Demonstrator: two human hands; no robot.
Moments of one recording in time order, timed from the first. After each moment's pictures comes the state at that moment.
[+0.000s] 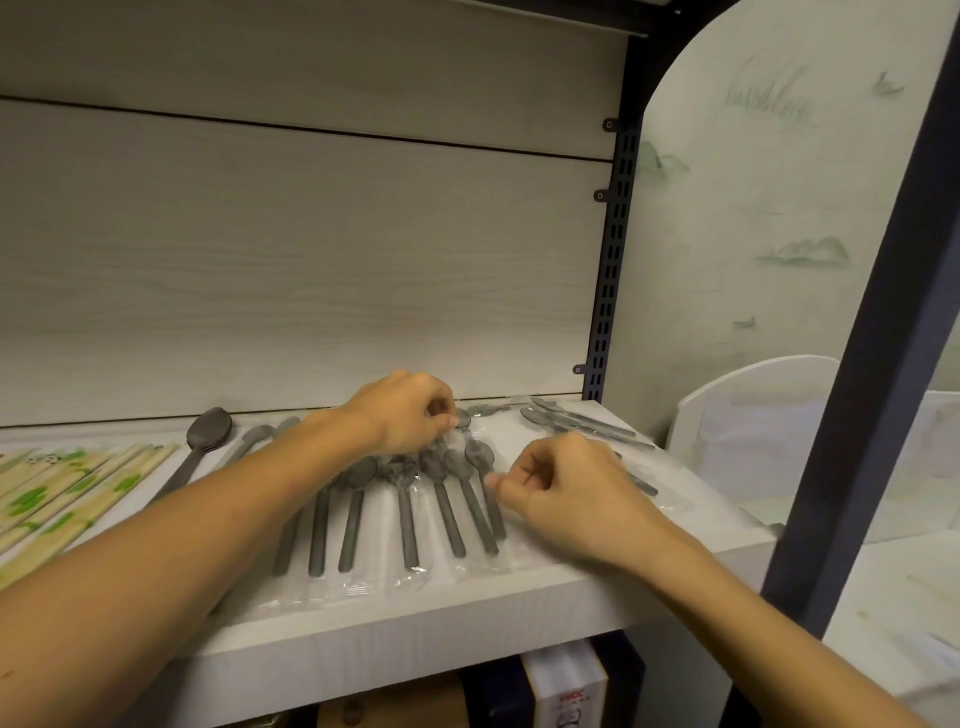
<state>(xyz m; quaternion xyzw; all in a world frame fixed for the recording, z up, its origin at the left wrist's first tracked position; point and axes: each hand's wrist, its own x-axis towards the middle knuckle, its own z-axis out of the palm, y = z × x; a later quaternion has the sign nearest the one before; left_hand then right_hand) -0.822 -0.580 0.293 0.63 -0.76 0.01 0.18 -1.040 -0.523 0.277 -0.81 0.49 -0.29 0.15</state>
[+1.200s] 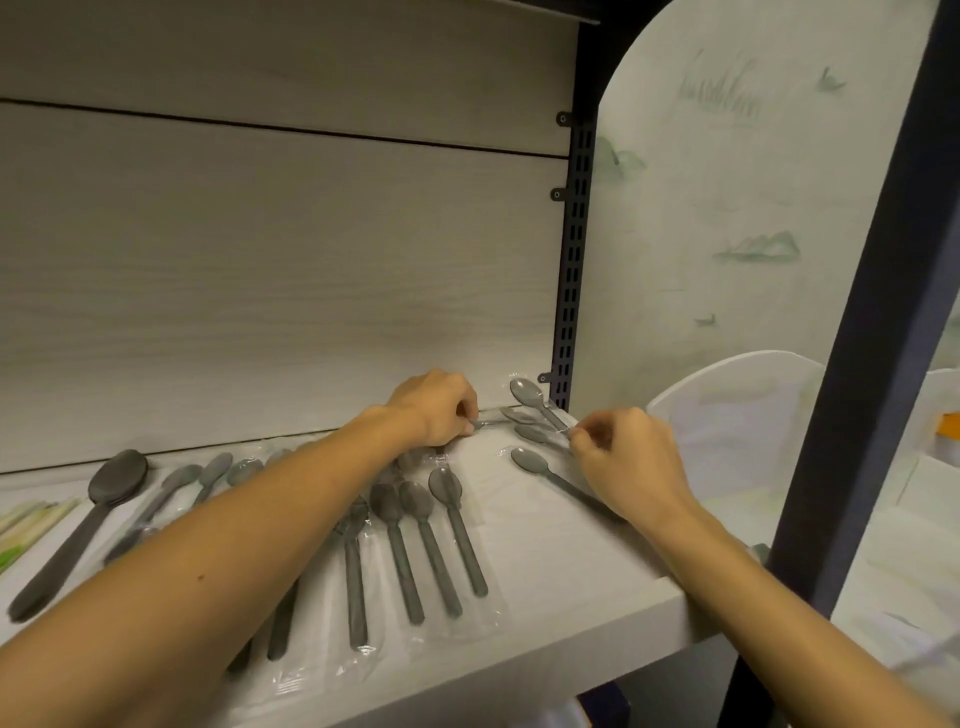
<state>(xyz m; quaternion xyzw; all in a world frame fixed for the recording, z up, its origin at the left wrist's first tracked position) -0.874 -0.669 0.294 0.62 -0.77 0.01 0.14 -1.090 -0.610 0.268 -0.69 0.60 -0.40 0.04</state>
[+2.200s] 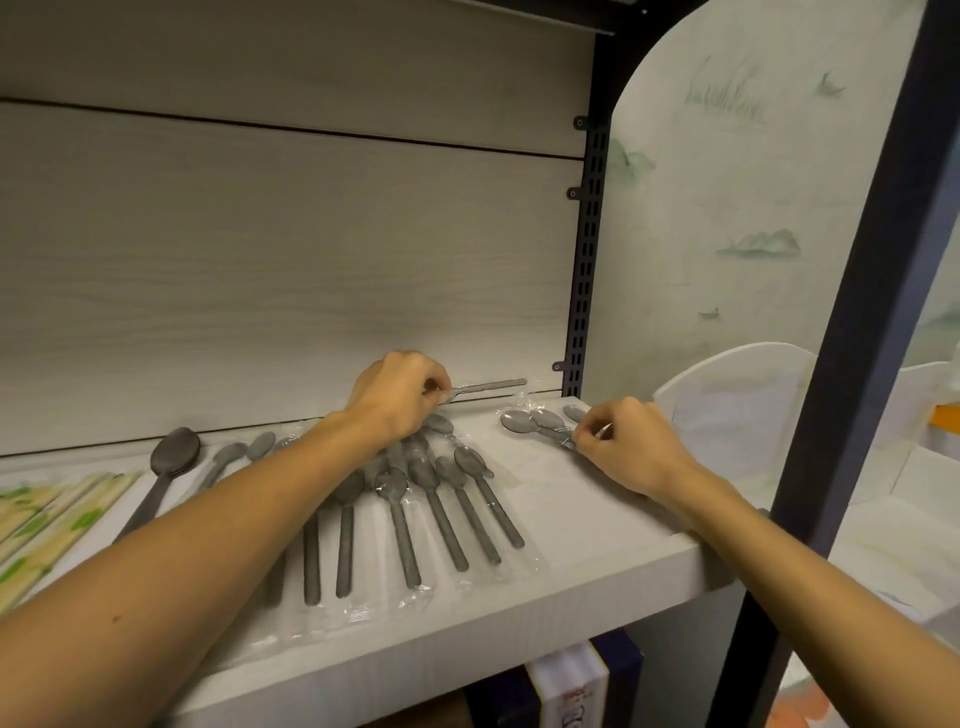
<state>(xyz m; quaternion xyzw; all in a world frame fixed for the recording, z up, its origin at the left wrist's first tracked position) -0.828 -0.613 0.294 0.60 -0.74 0.08 0.28 -1.087 -0.598 0.273 -0.75 0.58 -0.29 0.07</state>
